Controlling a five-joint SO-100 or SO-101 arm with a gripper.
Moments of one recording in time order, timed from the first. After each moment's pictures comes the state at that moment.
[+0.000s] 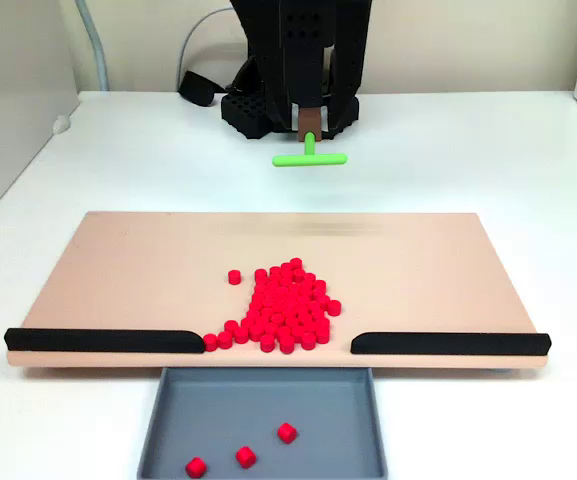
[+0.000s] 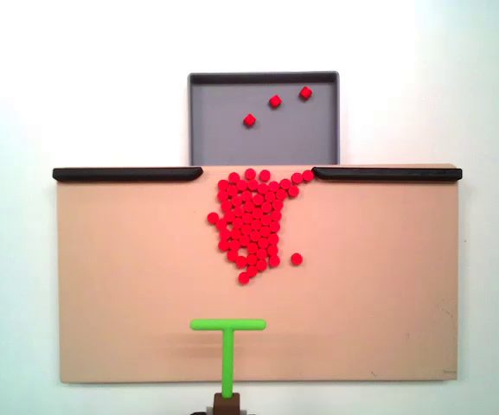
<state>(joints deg) -2.3 112.6 112.3 83.2 -83.6</state>
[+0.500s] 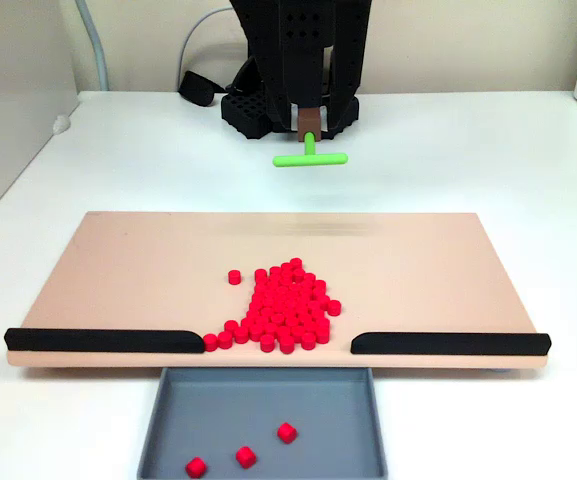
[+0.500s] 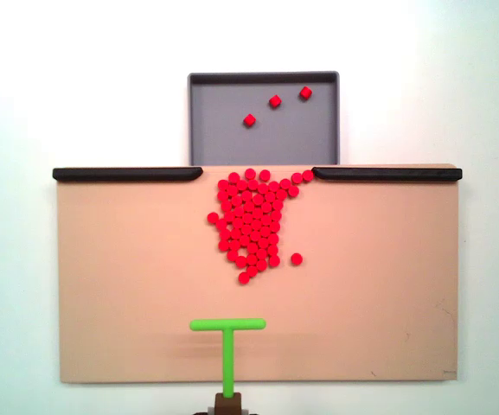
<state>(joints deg) -1.7 112.6 112.3 83.2 -85.3</state>
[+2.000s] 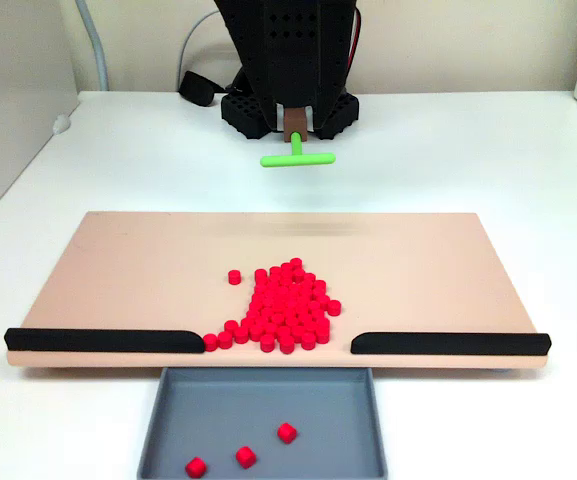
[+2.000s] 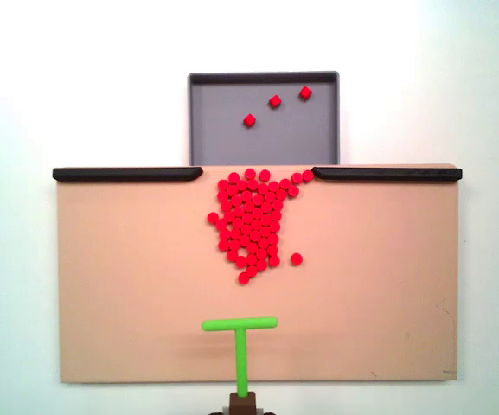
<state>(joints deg) 0.5 112.6 112.3 83.2 -89.5</state>
